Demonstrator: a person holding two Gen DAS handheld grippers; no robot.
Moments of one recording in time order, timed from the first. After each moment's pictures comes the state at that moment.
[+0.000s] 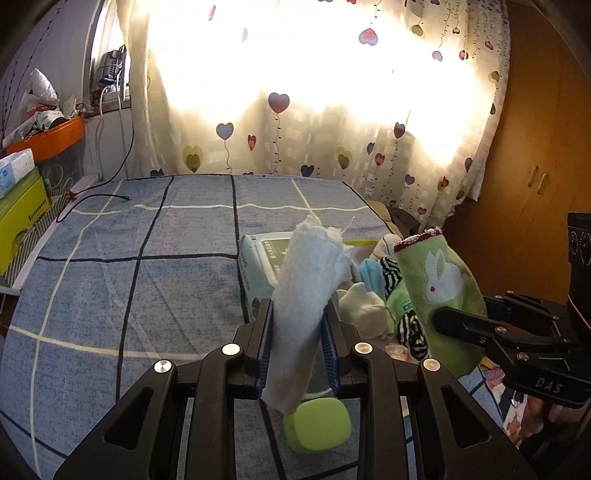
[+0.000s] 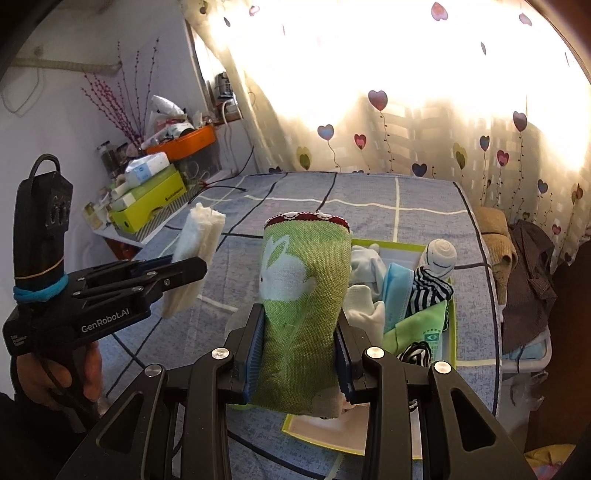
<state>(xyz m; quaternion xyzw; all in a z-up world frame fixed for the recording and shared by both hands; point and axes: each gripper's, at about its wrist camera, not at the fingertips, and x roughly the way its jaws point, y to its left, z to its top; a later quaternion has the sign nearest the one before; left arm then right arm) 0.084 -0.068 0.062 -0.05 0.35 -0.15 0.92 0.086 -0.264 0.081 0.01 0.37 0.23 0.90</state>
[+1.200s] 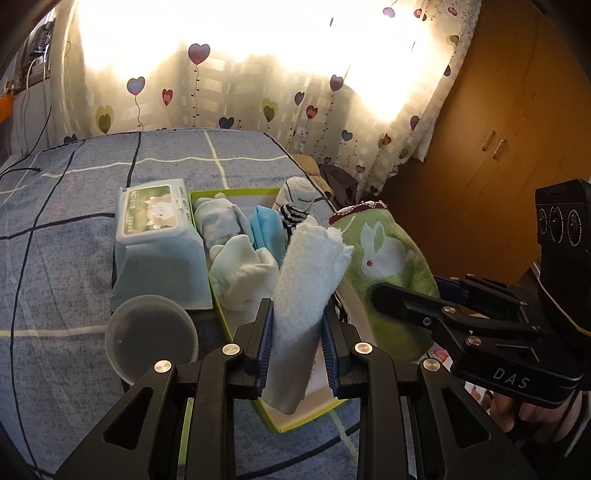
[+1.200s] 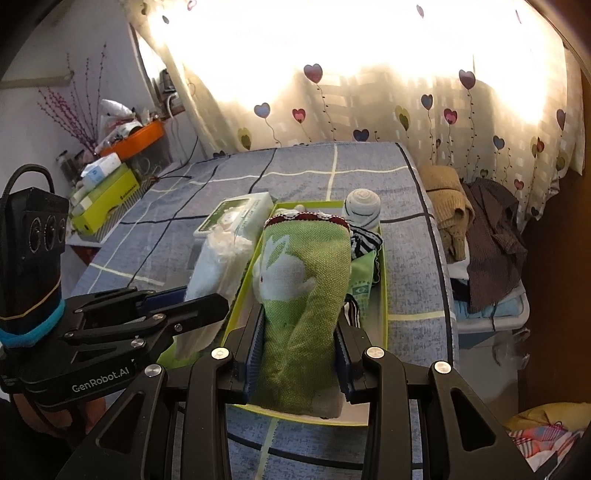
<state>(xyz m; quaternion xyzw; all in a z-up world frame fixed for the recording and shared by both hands) 0.088 -0.163 0.019 -0.06 0.41 -0.26 0.87 0.086 -0.330 0.053 0.03 0.42 0.15 0.90</state>
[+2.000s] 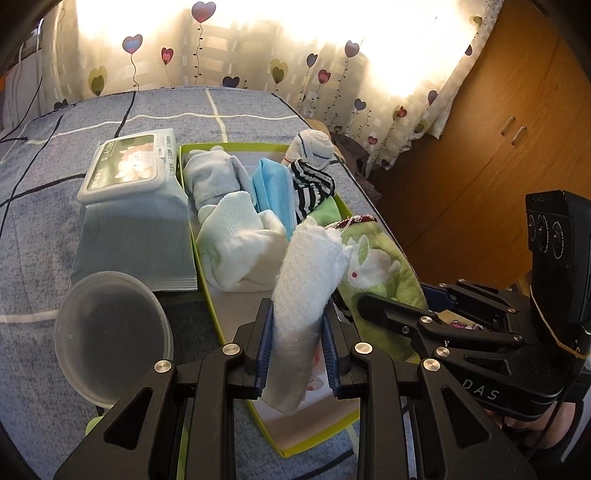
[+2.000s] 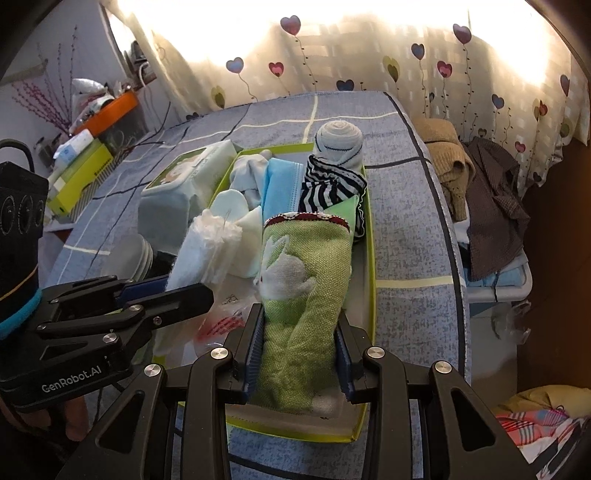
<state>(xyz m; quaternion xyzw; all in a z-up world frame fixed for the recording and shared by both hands) 0.114 -0.182 -0.023 -0.06 0.46 -0.25 0.85 0.116 -0.342 -0.007 0.03 0.48 0.14 0.87</state>
